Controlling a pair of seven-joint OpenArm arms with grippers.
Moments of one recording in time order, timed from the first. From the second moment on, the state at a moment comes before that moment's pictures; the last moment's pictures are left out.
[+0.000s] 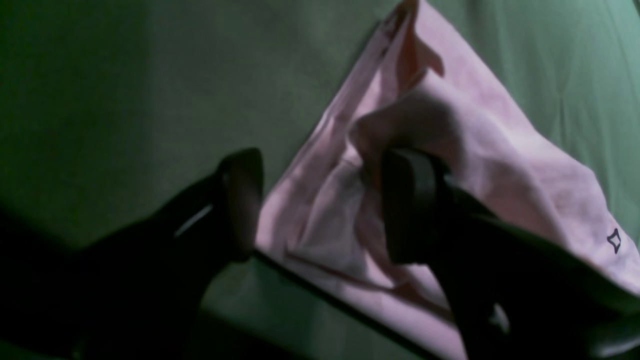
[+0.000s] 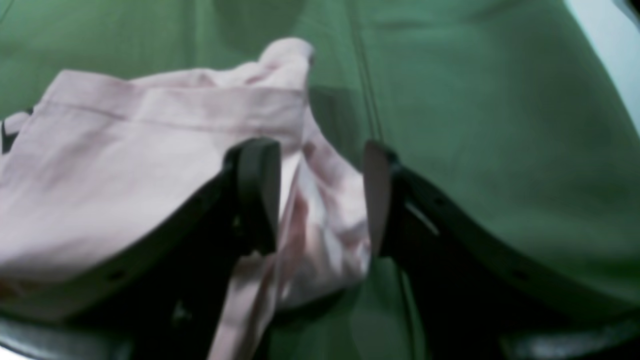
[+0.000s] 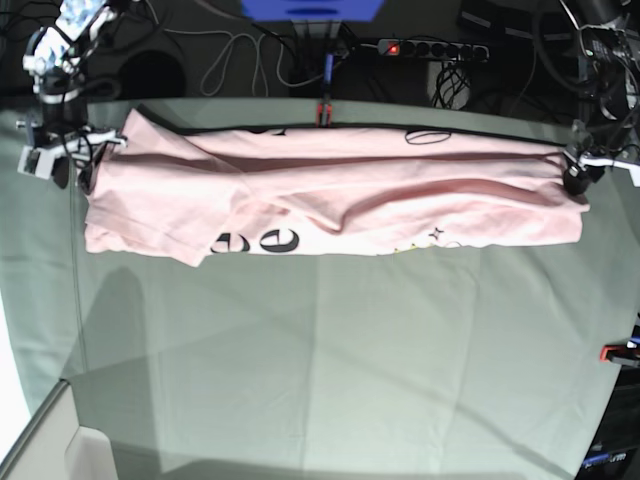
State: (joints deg) left arm 11.0 -17.0 -39.6 60.7 -39.9 -24.9 29.1; right arm -15.2 -9.8 53.6 88.4 -8.0 39.5 -4.5
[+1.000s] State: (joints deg) left arm 10.9 -16.9 -39.7 60.7 -39.9 -24.8 29.0; right arm -27.6 -9.4 43.0 83.0 -7.8 39.6 -4.1
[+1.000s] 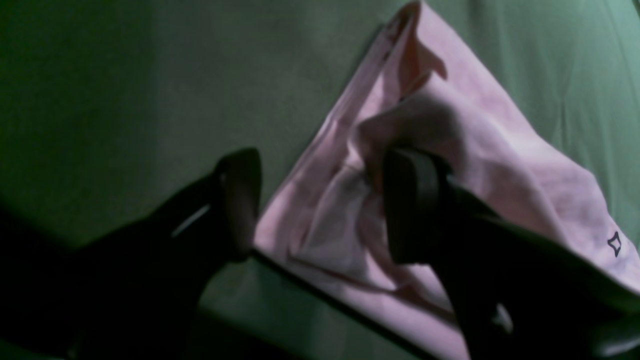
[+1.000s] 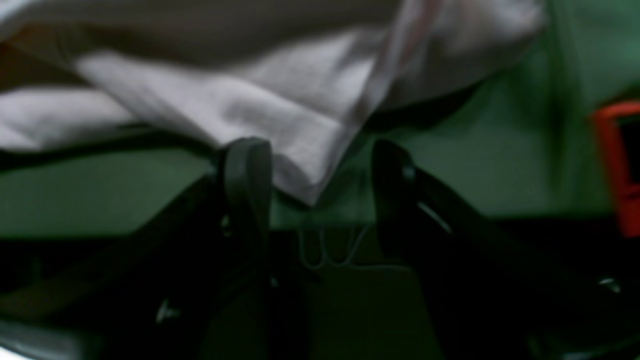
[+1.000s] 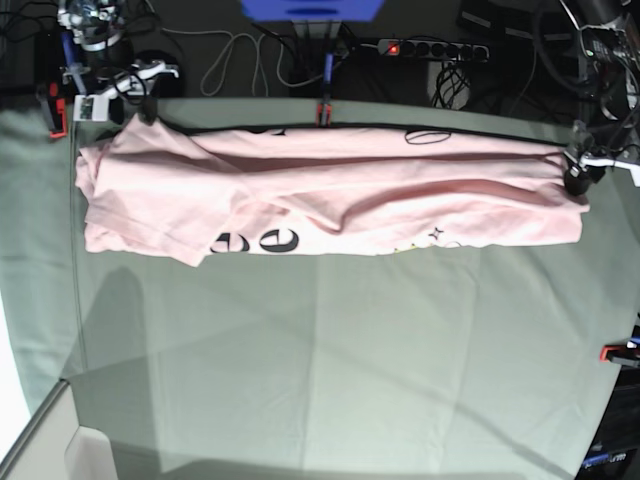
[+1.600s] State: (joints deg) left arm 11.0 -17.0 -39.8 60.7 -39.9 -24.8 29.0; right arm -27.6 -9.4 43.2 84.3 -3.4 39.6 -4.9
